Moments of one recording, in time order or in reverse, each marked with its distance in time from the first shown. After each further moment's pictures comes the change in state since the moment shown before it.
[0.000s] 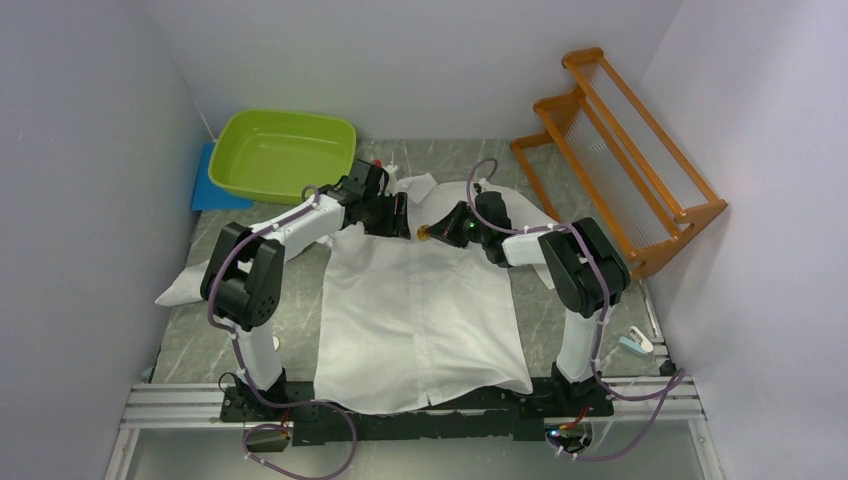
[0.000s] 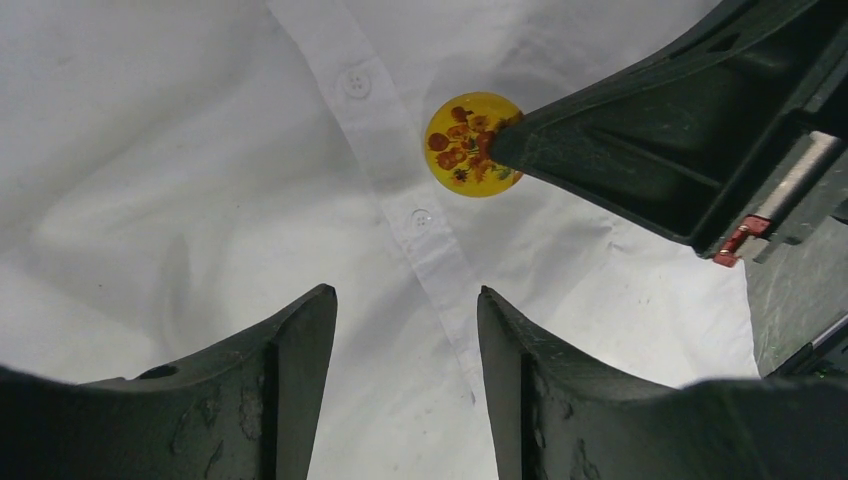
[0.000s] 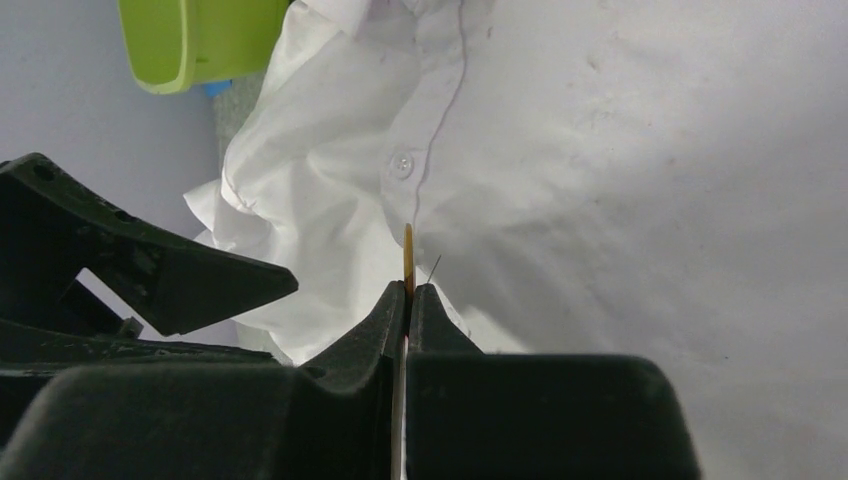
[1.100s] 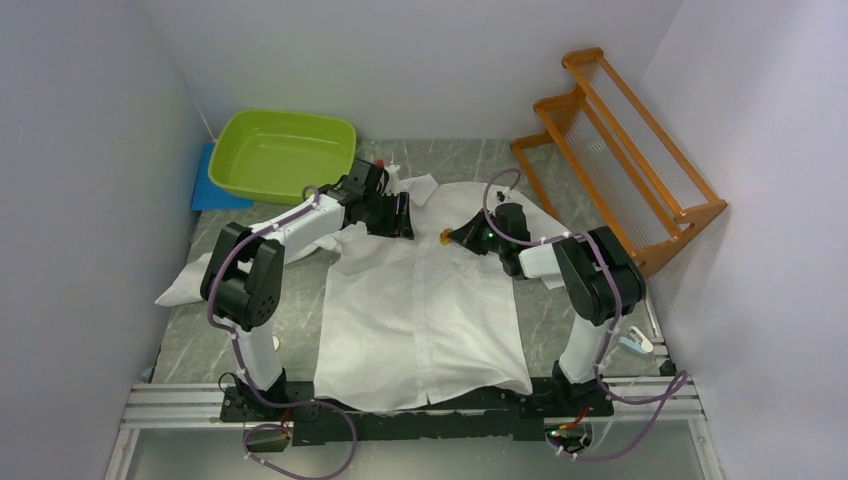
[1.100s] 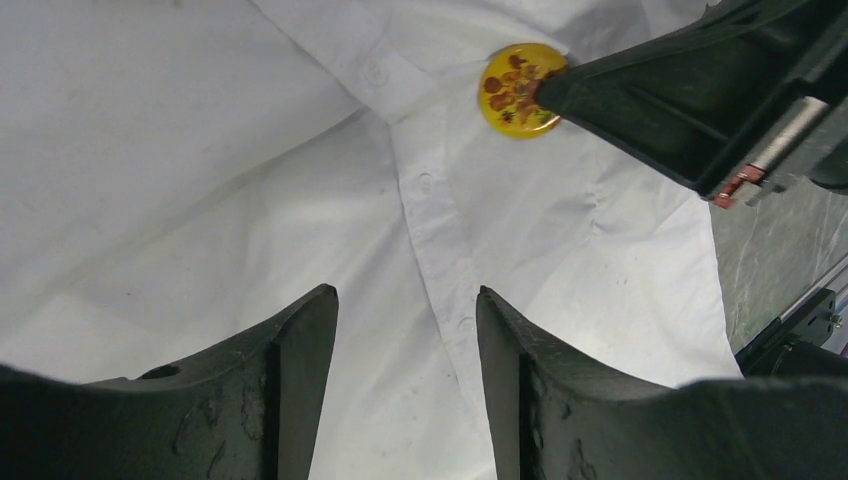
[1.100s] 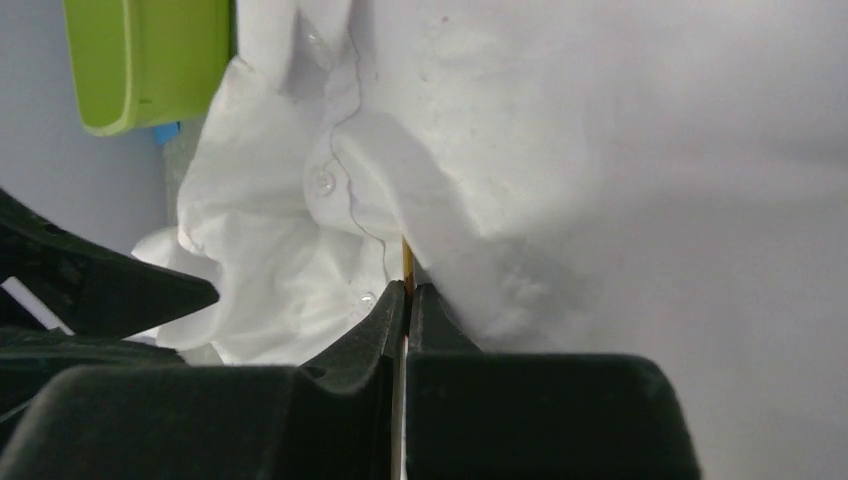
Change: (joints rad) left arm 0.000 0.000 0.004 0.009 0.069 0.000; right arm -0.082 -0.058 -0.164 0.091 0.074 -0.079
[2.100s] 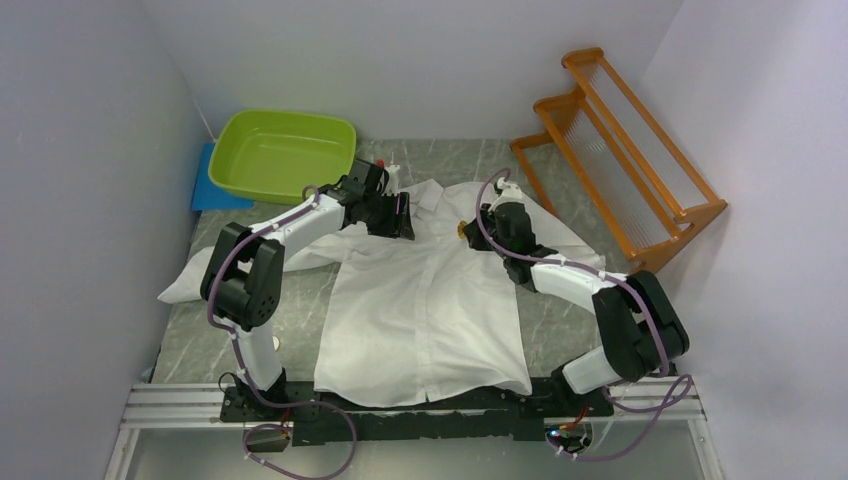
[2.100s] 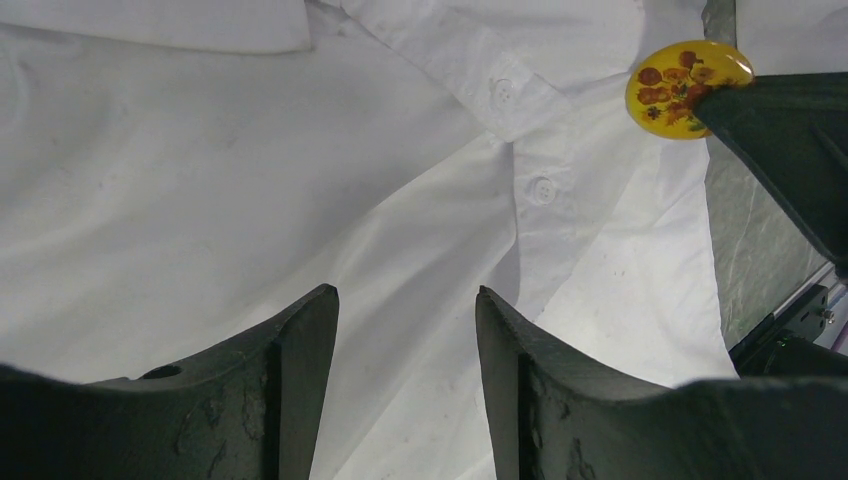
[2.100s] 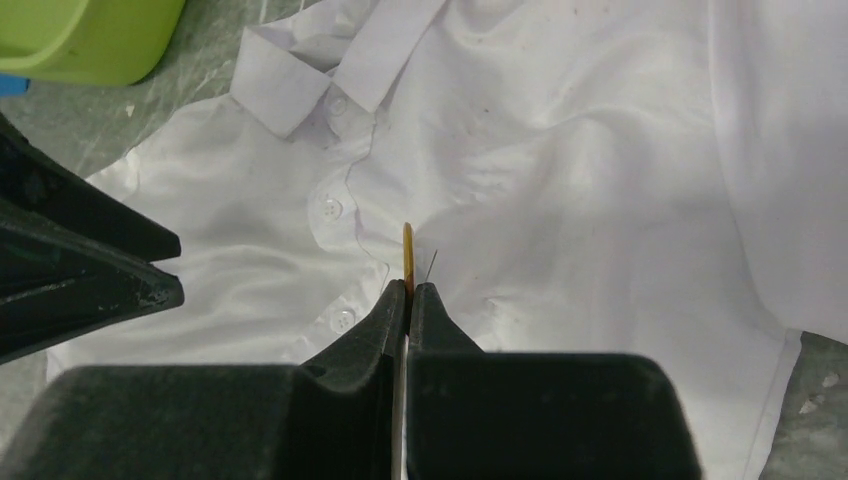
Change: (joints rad) left arm 0.000 0.000 0.000 0.000 0.011 -0.003; right arm 0.098 -0.374 -0.049 -0.270 0.314 -0.392
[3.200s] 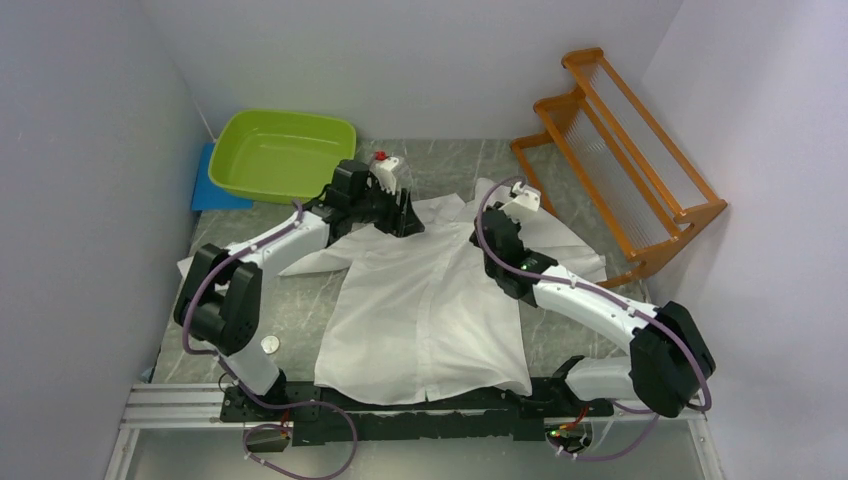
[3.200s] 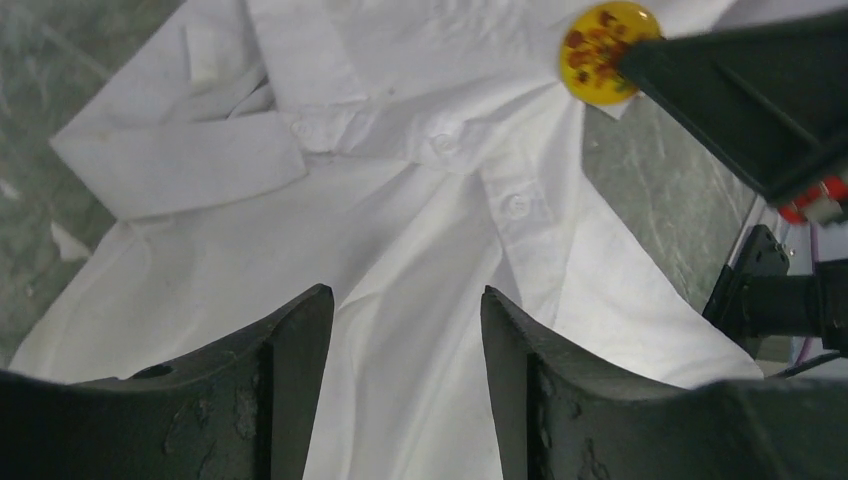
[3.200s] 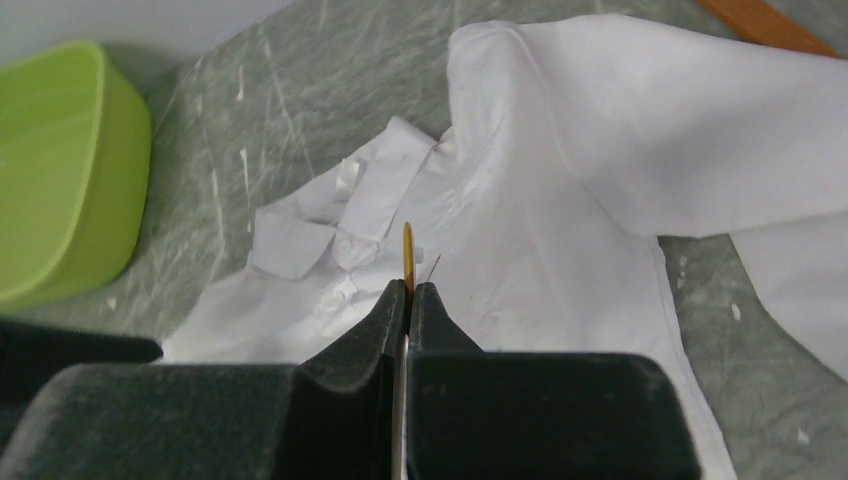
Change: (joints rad) left arm 0.000 -0.157 -0.149 0.285 0.169 0.113; right arm 0.248 -0.213 0.031 -0.205 0.663 0.169
